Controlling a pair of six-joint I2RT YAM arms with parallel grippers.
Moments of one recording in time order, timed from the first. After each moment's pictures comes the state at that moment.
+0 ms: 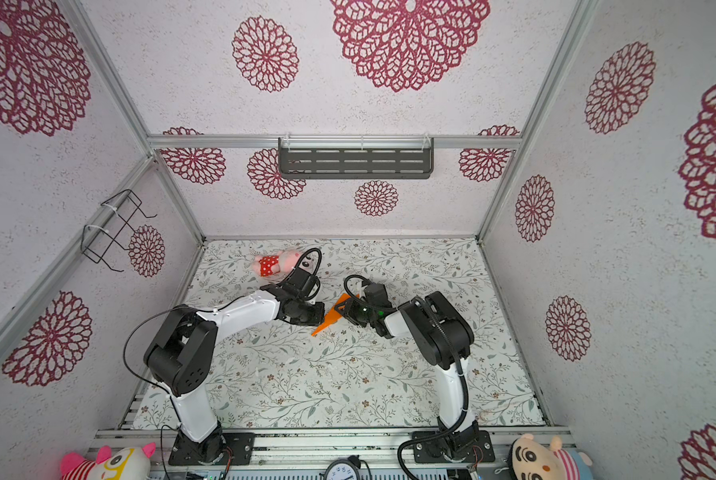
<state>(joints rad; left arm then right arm) -0.57 1.87 1.23 -0.49 0.16 -0.44 0.53 2.05 0.95 0.54 -0.48 1.01</state>
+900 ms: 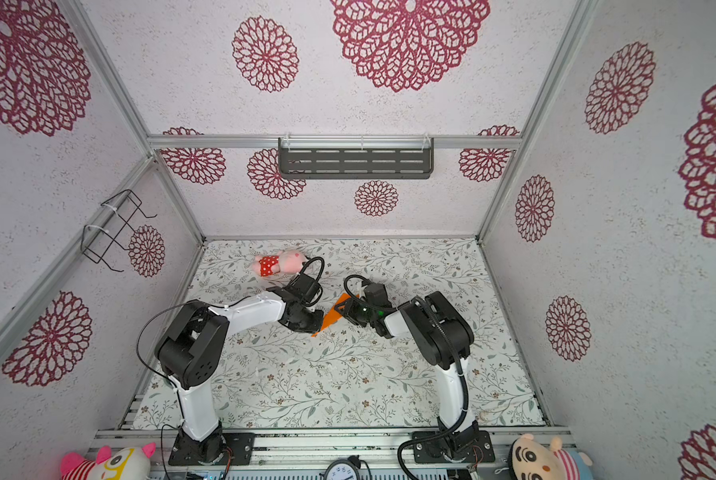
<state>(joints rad) -0.58 1.92 1.23 -0.55 0.09 -0.41 0.53 2.06 0.95 0.54 -0.47 1.01</state>
